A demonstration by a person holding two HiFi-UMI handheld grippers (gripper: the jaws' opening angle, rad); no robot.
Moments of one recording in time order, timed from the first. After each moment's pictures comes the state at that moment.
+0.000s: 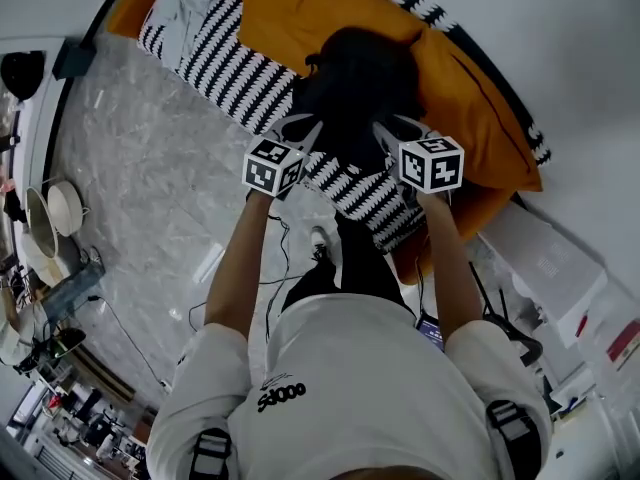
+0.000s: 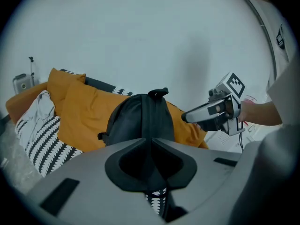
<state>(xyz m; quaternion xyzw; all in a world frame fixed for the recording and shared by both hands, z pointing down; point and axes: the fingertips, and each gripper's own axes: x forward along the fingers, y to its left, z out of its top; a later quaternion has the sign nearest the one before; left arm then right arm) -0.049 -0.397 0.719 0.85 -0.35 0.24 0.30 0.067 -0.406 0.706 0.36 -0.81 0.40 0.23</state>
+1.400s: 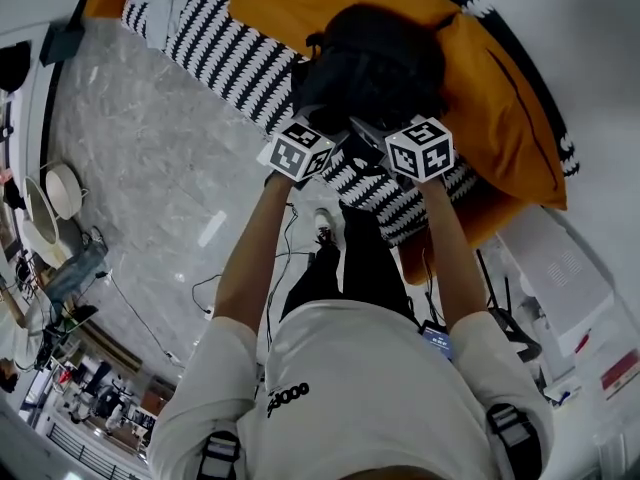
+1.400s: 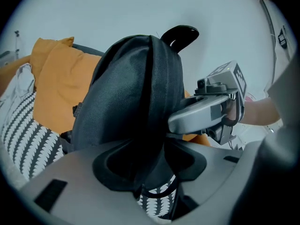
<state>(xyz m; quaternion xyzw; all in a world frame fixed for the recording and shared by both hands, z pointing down) -0.005 -0.415 0.857 0.84 -0.27 0.29 0.38 0.002 -0.435 0.826 0.23 -0.86 0.41 0.21</state>
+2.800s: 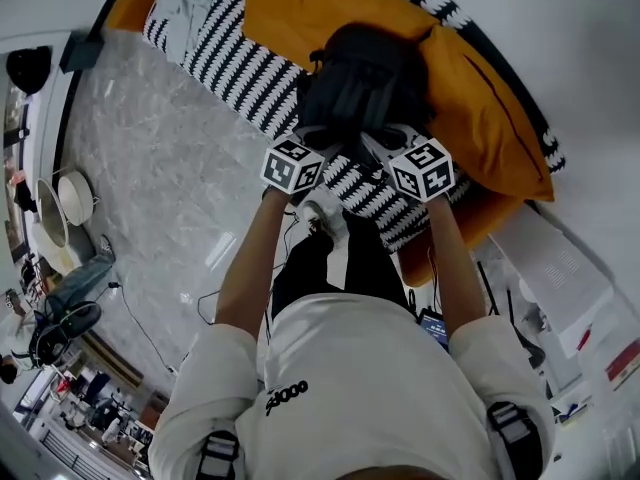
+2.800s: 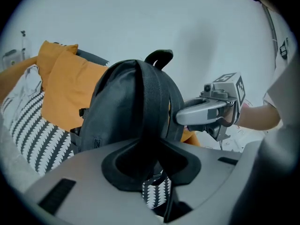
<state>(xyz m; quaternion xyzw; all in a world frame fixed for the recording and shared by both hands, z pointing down) -0.004 -0.375 0.784 0.83 -0.28 0.28 0.39 0.036 -0.392 0.748 0.23 -0.88 0.35 0.22</state>
